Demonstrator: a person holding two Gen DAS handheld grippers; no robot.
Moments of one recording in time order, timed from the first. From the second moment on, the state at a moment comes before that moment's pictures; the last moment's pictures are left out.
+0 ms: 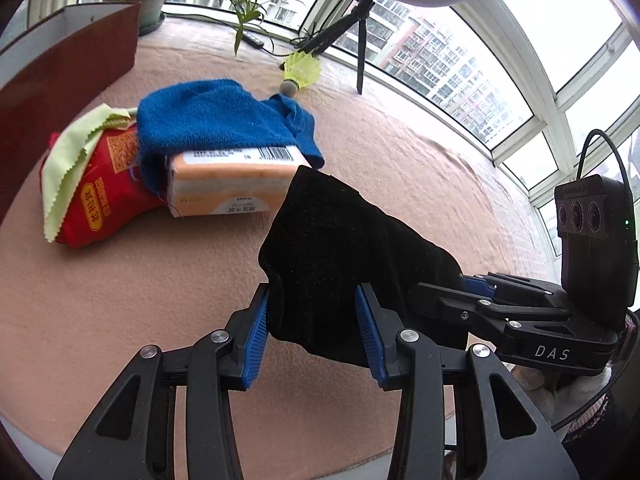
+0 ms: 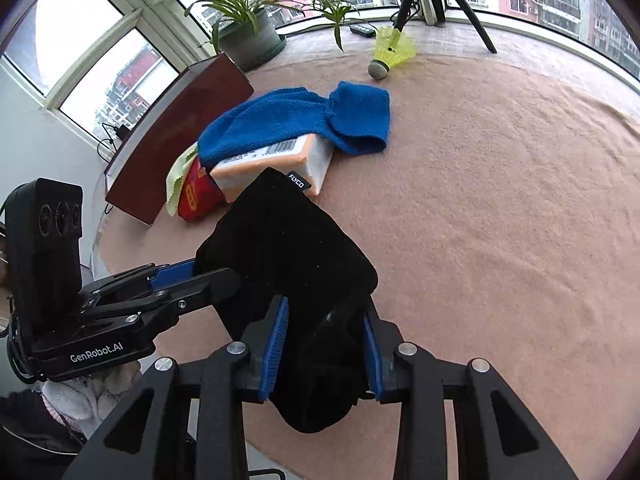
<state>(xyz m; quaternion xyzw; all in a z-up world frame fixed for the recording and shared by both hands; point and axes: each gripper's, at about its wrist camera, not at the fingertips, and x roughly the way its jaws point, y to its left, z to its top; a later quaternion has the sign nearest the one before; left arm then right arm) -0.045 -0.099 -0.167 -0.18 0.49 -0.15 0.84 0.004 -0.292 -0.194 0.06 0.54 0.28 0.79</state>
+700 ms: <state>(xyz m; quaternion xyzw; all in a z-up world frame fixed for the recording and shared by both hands) -0.038 0.067 -0.100 -0.19 0.40 -0.06 0.90 0.042 -0.110 -0.102 0.01 0.45 0.37 0.81</state>
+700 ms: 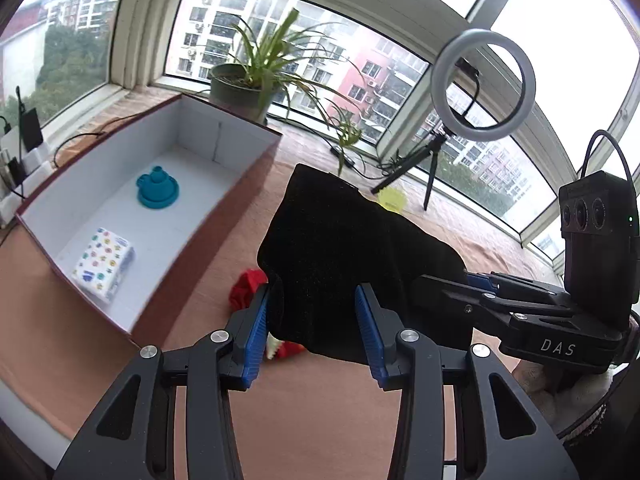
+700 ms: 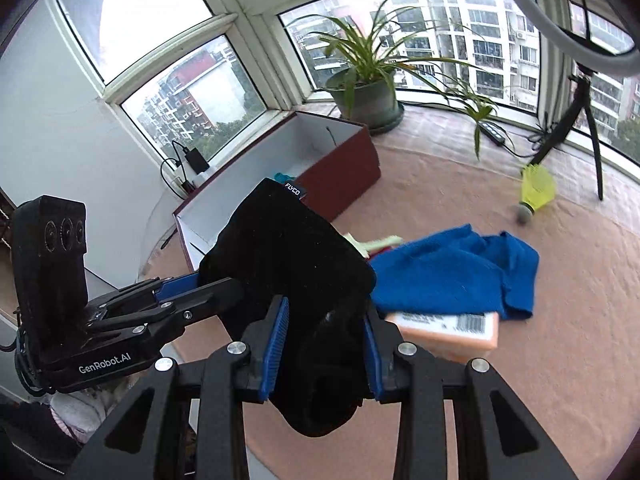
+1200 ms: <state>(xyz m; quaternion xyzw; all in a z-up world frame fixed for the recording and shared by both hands) -0.014 0.189 -0.107 -0.22 0.38 0.01 0.90 0.095 0.044 -0.084 -0.03 0.44 0.41 0.80</state>
